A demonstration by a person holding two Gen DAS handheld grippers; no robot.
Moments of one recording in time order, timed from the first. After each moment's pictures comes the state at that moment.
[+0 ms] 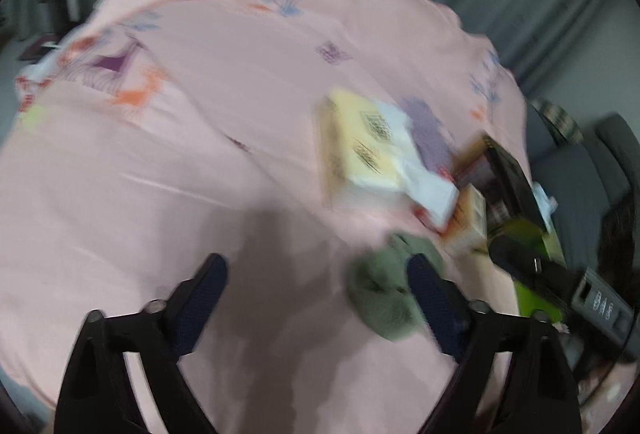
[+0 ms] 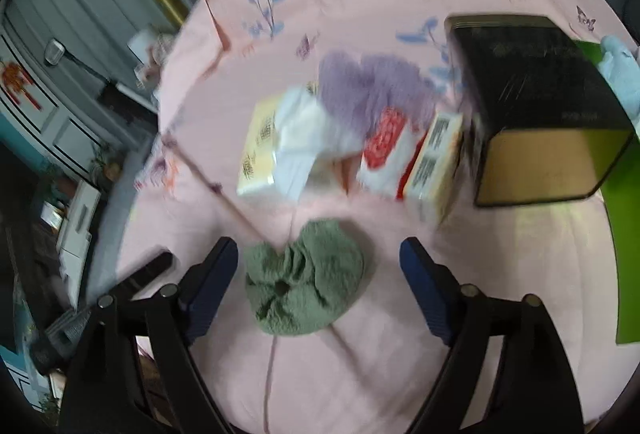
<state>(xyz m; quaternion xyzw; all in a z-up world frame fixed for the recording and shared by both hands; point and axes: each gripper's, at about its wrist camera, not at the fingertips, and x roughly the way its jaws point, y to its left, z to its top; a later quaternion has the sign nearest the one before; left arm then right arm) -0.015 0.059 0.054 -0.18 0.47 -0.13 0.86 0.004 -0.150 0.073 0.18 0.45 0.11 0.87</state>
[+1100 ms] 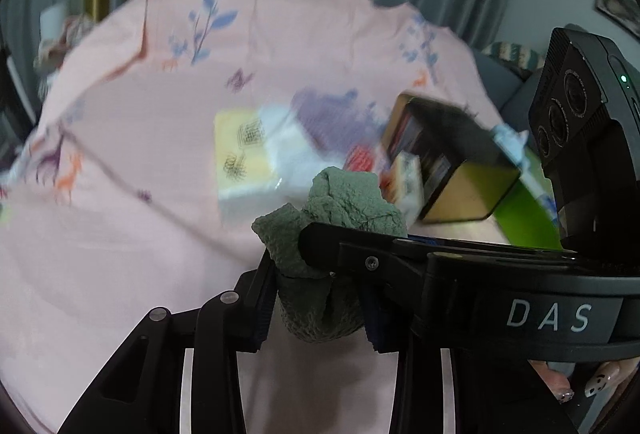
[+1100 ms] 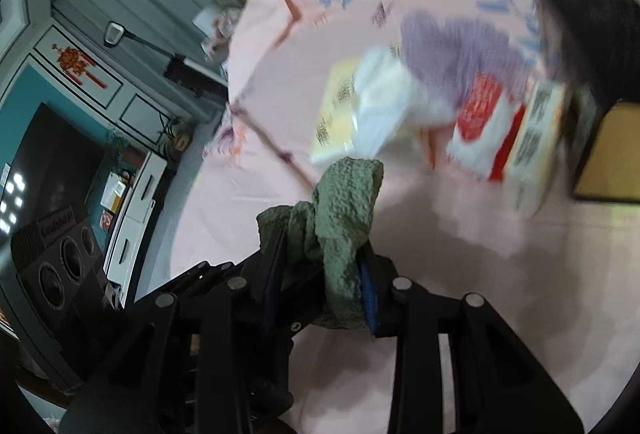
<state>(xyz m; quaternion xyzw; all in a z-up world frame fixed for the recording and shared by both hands) -0.043 -0.027 0.080 -0.04 0.38 -0.18 0.91 0.001 -0.138 0.072 0.20 0.46 0.24 0.83</state>
